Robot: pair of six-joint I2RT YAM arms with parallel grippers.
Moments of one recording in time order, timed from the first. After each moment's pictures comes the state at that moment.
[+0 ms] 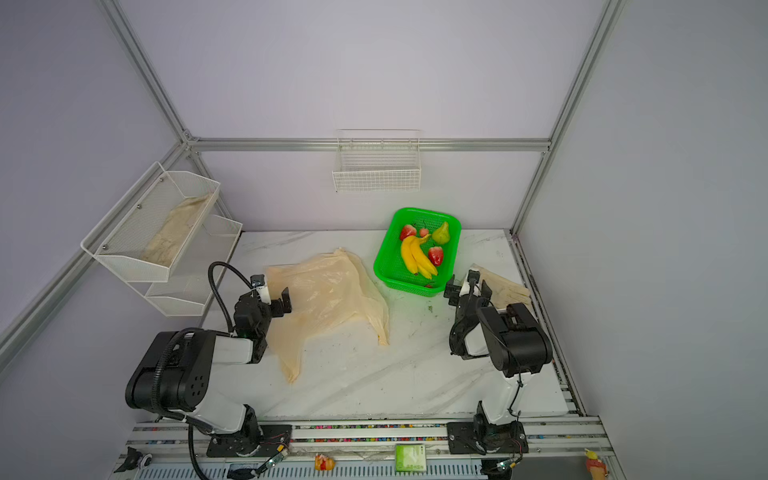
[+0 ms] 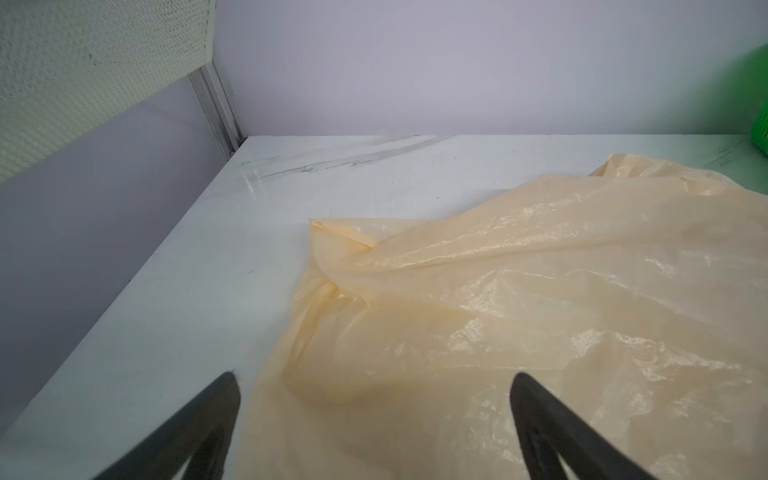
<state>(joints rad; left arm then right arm) 0.02 1.57 0.39 0.90 -0.12 0.02 0.16 1.80 0.43 1.29 0.38 0.05</state>
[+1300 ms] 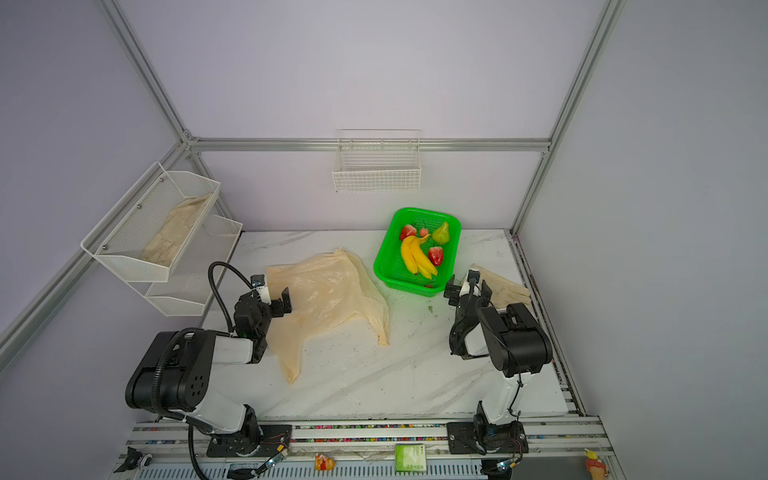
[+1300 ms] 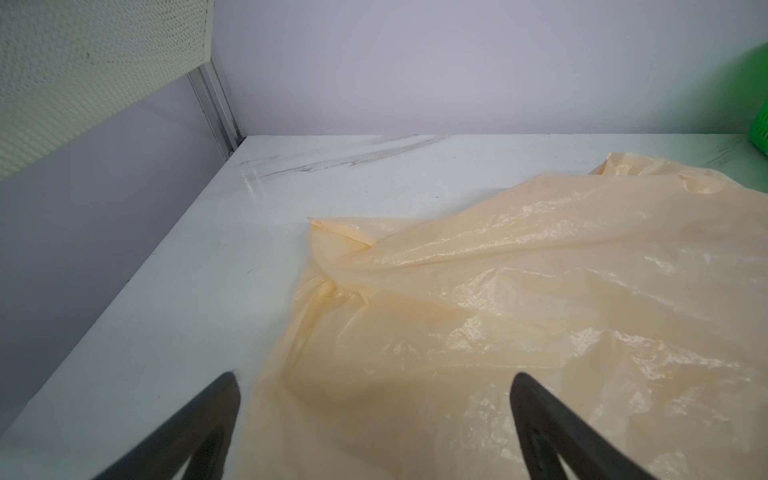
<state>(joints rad) 0.02 1.57 0.39 0.90 -0.11 0.02 0.16 1.80 0.43 1.29 0.38 0.05</state>
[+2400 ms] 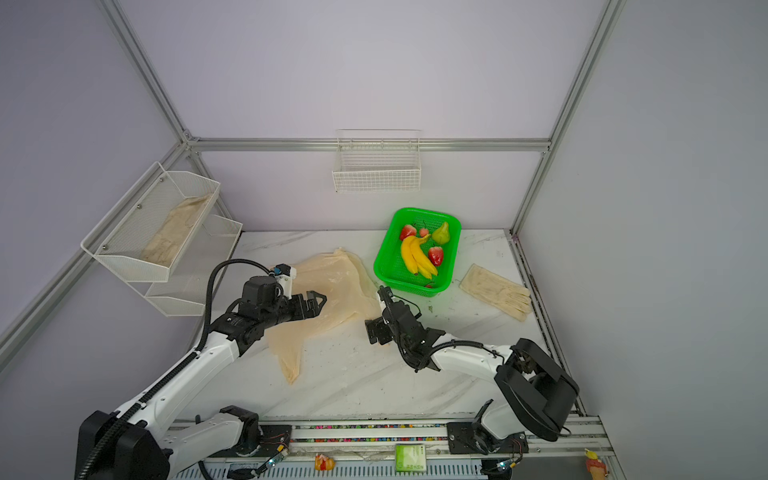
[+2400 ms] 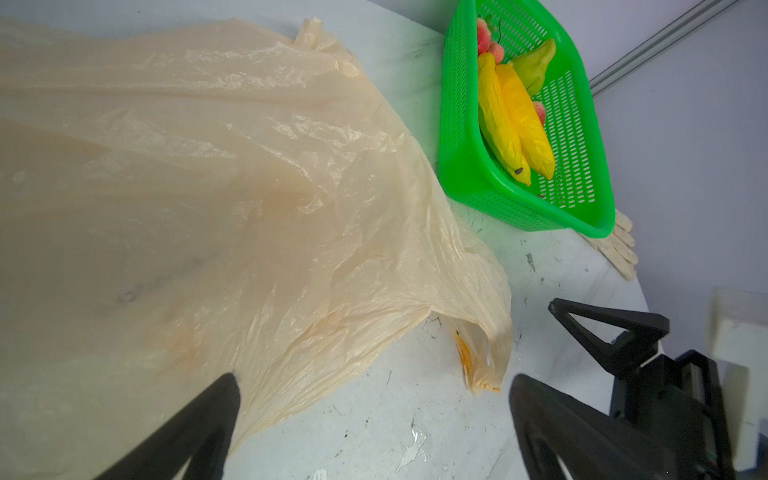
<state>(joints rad) -0.29 1.11 0.80 -0.37 0.19 -0.43 0.85 1.50 0.68 0.18 0.21 0.30</state>
